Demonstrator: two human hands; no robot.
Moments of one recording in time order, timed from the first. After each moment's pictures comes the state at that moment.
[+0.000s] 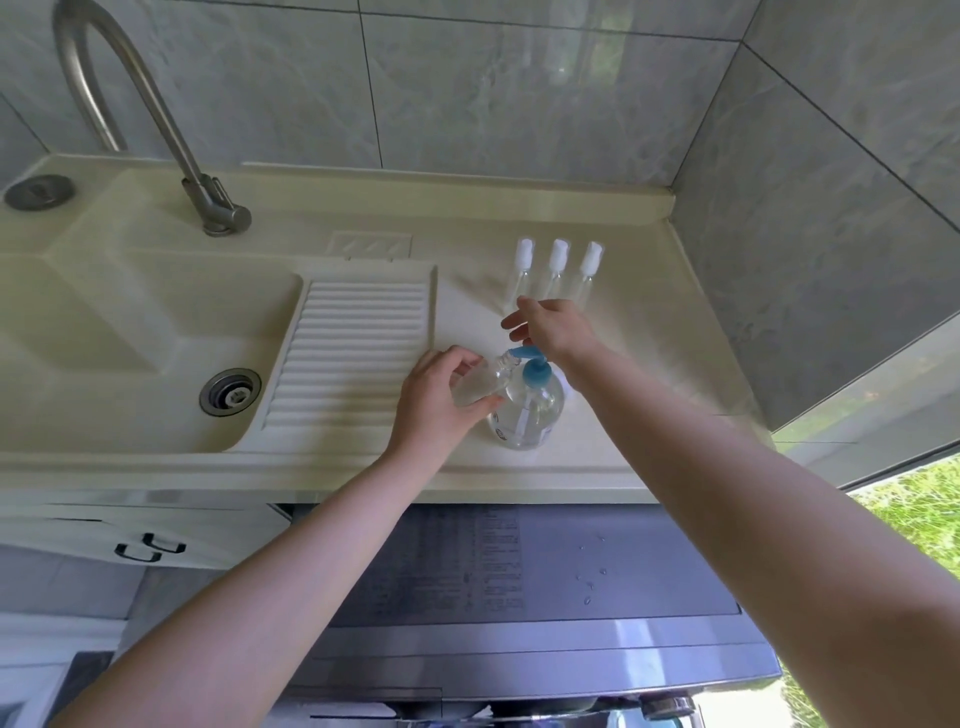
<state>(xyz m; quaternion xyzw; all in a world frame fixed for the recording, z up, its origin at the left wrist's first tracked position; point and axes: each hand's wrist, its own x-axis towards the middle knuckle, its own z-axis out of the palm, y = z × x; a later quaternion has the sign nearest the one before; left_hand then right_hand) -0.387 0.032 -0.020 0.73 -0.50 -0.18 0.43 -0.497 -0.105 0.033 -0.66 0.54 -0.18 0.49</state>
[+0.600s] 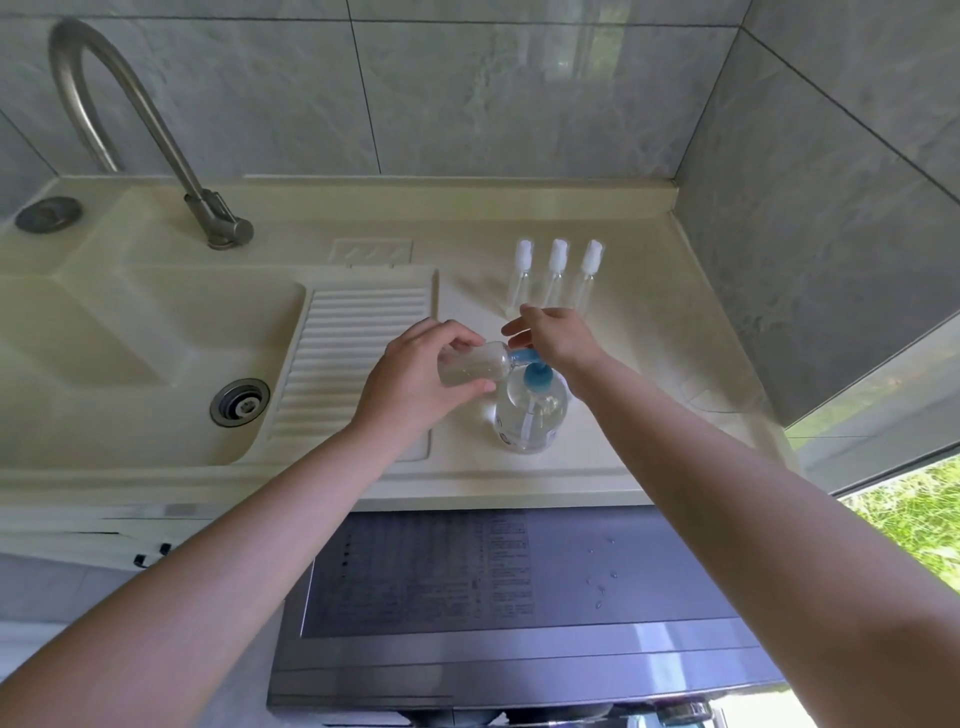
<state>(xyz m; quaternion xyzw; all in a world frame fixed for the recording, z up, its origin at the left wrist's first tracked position) -0.361 0.030 0.027 0.71 -0.58 -0.16 0.36 -0.500 -0.106 0.023 -0.63 0.54 -0.18 0.53</state>
